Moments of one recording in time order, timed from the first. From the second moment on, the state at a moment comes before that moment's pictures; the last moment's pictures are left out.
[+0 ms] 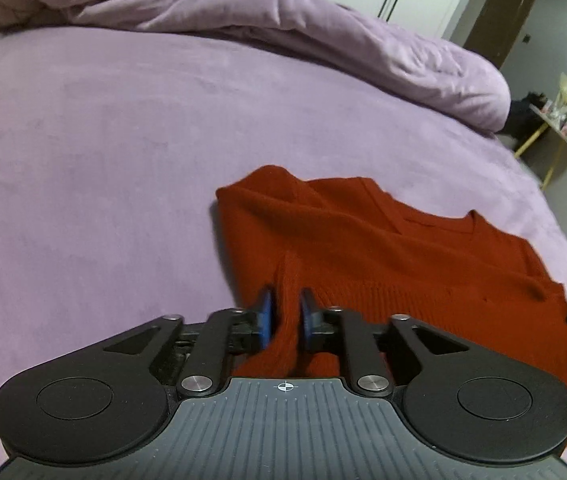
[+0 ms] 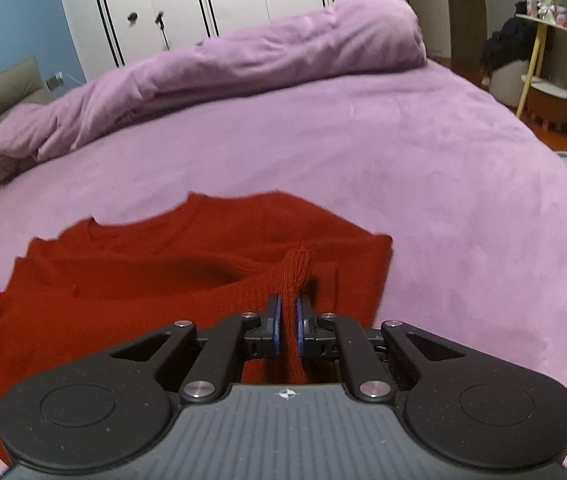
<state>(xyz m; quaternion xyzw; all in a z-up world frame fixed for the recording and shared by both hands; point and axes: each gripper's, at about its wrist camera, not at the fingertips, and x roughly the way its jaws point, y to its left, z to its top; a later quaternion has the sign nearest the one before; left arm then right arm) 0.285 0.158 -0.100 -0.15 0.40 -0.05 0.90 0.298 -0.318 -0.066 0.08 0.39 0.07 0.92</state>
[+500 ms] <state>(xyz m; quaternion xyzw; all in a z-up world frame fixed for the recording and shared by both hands) 0.270 0.155 -0.065 -0.13 0.35 -0.07 0.93 0.285 -0.297 -0.039 0.02 0.32 0.06 0.95</state>
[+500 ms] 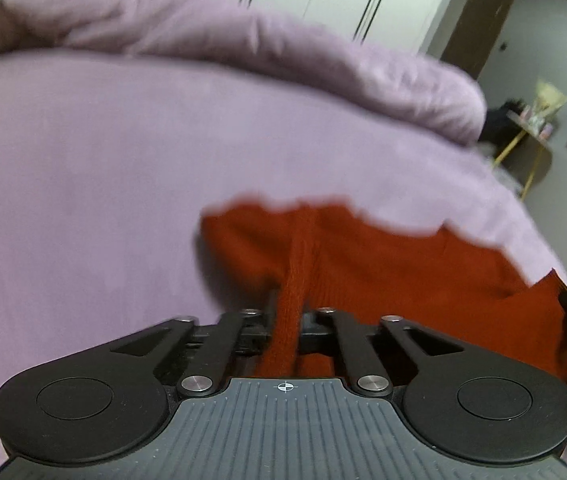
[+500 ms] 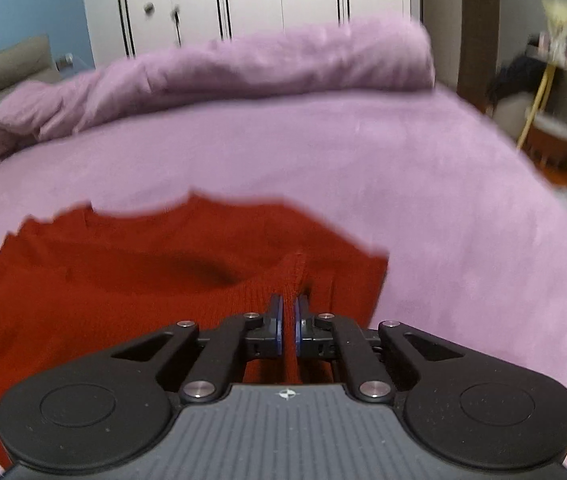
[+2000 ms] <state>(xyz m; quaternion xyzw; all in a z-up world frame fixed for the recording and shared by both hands) 0.413 0.063 -0.137 -0.06 0.34 -0.01 0.94 0.404 -0.290 -0.120 0.18 0.29 0.08 0.94</state>
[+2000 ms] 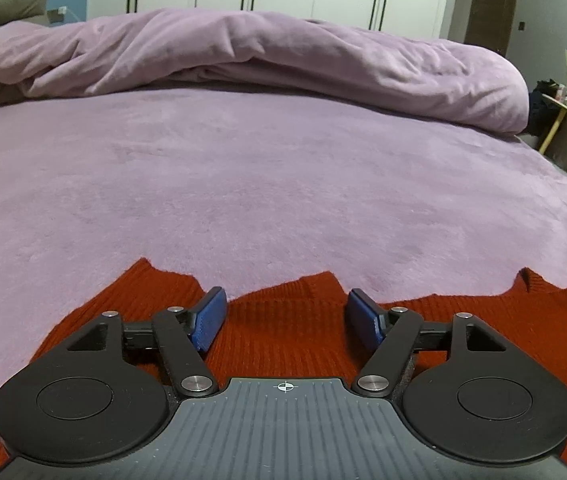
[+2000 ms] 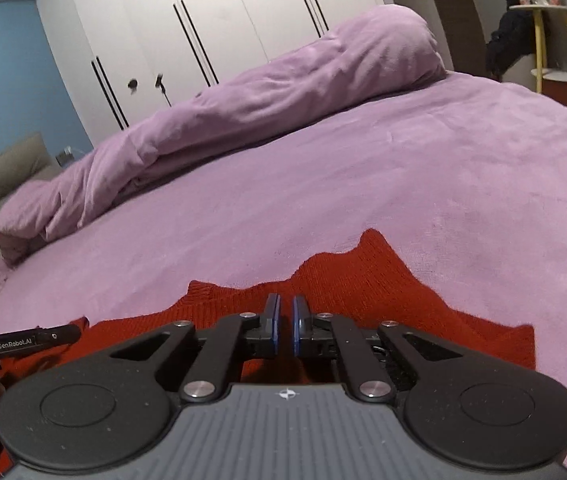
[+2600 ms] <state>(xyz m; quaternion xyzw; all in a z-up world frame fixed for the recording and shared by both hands) 0.310 0.096 -0.109 -0.06 0.35 0.04 0.94 0.351 -0.197 -0.085 0.11 0.30 0.20 0.93</state>
